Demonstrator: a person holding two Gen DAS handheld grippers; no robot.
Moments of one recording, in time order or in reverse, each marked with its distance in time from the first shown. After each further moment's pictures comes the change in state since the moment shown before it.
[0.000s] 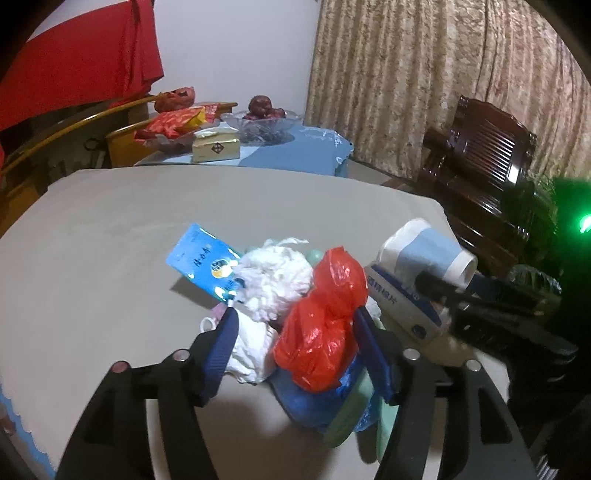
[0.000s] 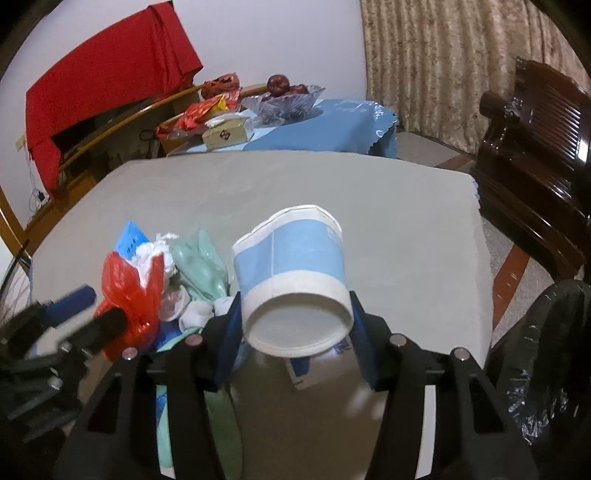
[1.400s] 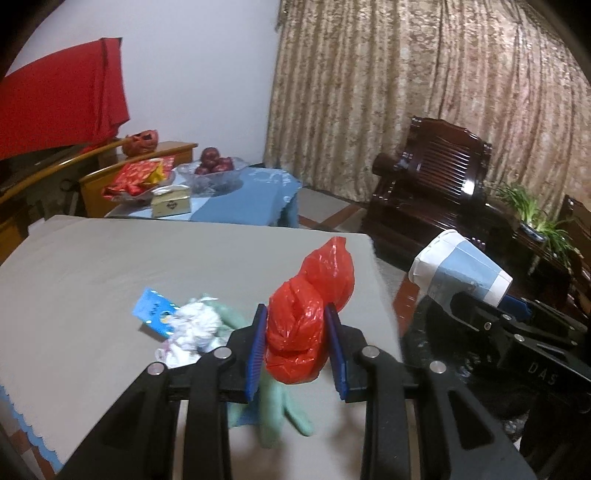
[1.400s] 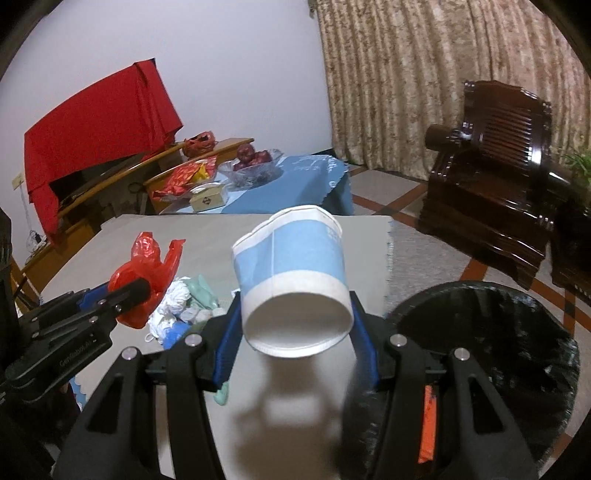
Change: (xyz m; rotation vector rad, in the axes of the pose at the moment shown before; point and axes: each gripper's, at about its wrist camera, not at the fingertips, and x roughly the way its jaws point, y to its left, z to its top) left arm -0.093 -0.089 0.040 0.075 -0.117 -0.127; right arm -0.177 -0.050 -0.014 0.078 -0.180 -0.090
